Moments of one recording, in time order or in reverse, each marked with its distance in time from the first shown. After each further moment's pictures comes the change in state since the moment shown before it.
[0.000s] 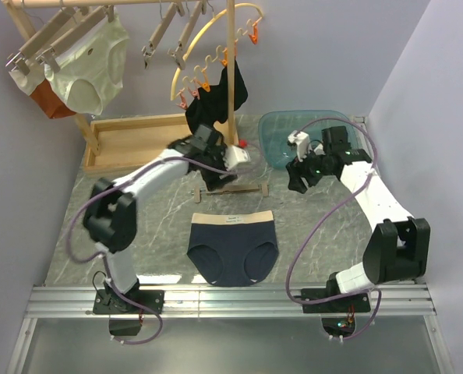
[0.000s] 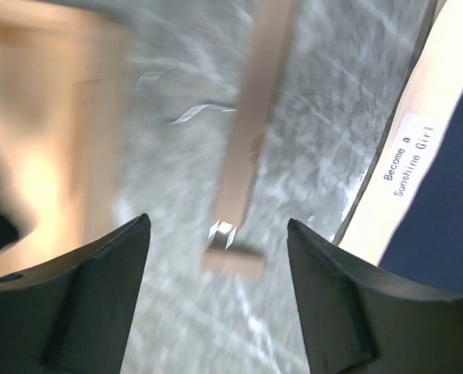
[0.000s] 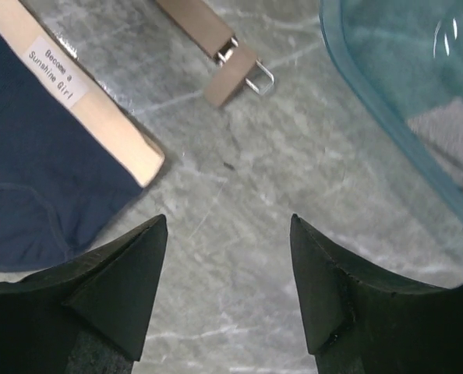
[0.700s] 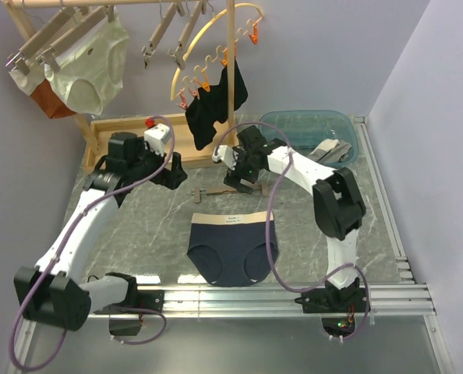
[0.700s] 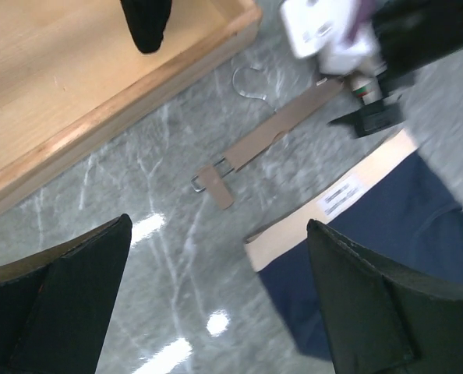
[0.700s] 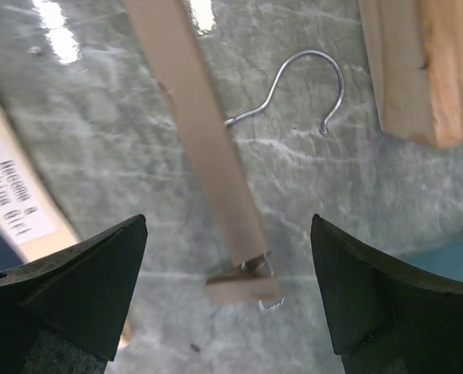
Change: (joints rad) left arm 0.368 -0.675 -0.423 0.152 0.145 -0.575; right arm 0.458 0.527 0.380 0.088 0.274 -0.171
